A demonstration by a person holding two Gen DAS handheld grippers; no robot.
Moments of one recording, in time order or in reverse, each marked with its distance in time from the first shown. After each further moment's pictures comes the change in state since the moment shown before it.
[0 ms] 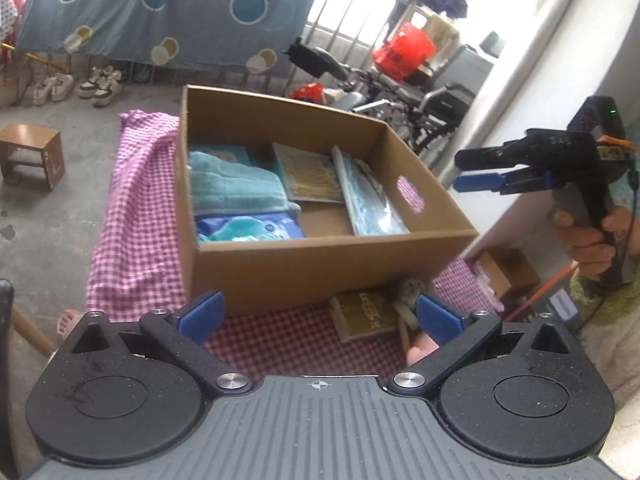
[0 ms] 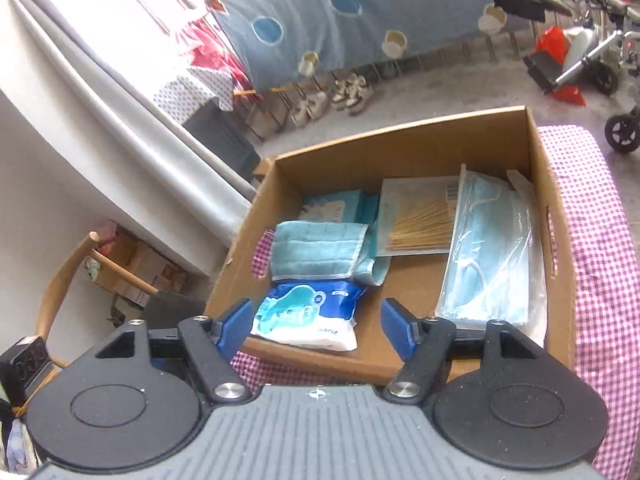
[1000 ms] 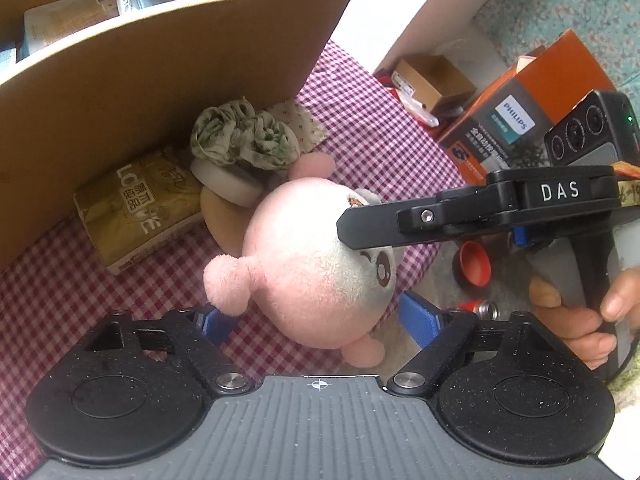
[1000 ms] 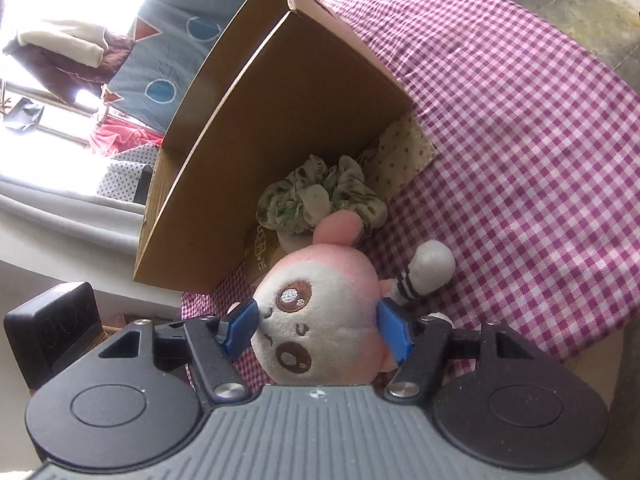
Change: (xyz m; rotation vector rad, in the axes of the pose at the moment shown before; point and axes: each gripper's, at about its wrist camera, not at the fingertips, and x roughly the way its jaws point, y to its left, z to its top) left arm 0.167 -0.115 -0.052 0.269 0.481 -0.198; right arm 0.000 -0.110 -0.216 0.553 -0.072 0.038
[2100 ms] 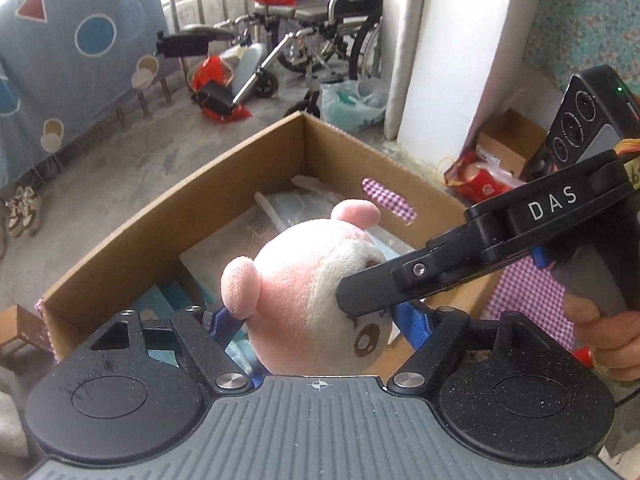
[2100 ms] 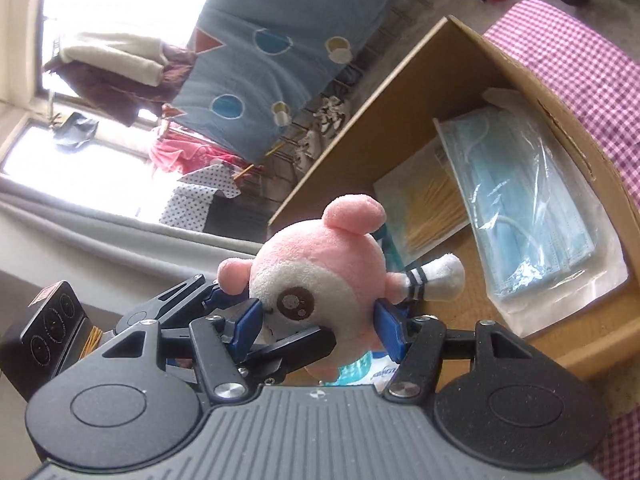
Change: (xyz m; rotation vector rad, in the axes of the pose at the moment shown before) left arm -0.098 0.086 0.171 0.210 -0.149 0.309; right arm 0.089 0.137 0.134 -0.020 -0.004 0.198
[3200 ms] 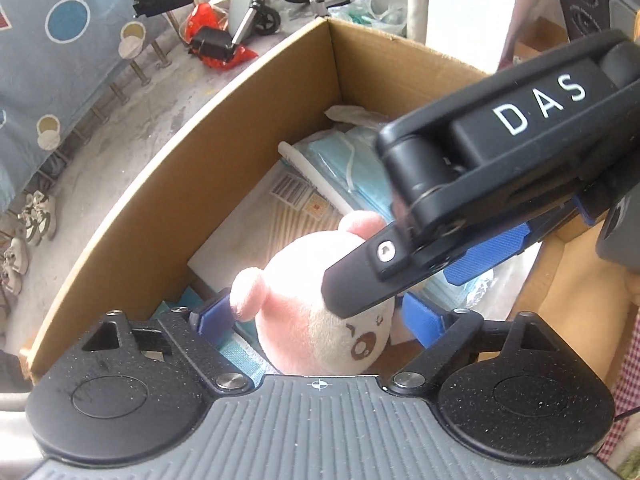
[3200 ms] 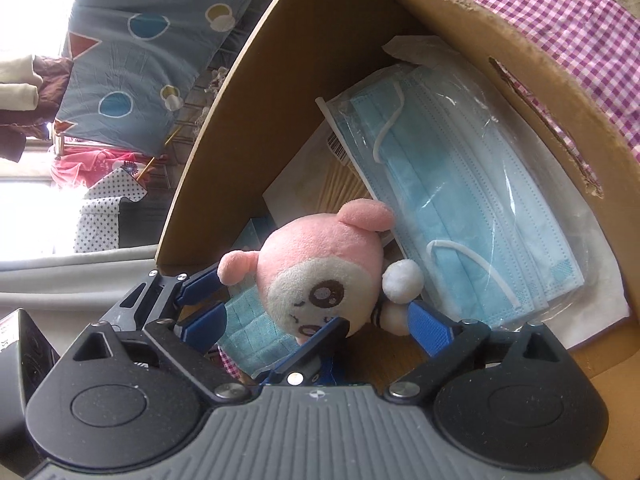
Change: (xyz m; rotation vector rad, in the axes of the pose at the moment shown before) left arm 0.075 0.015 0.011 0.146 0.194 0.124; right arm 0.083 -0.048 0.054 0.241 0.143 -0.241
